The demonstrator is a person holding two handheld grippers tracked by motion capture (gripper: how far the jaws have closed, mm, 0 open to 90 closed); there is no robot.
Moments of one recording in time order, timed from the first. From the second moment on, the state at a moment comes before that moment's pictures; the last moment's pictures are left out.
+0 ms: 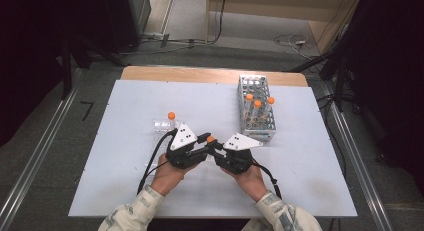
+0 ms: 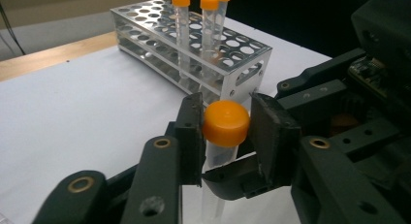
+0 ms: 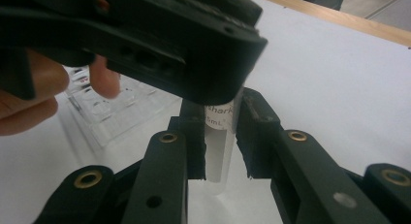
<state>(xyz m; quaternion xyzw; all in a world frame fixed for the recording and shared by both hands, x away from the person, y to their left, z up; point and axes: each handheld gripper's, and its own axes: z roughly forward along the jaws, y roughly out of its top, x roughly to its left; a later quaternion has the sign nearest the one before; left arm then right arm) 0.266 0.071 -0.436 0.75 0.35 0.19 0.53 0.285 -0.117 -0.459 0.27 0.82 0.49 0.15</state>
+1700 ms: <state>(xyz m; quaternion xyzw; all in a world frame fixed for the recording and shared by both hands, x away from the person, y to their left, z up) 0.275 0.158 -0.396 0.66 0.44 0.28 0.54 0.294 -0.124 -0.459 0.30 0.82 0.47 0.14</state>
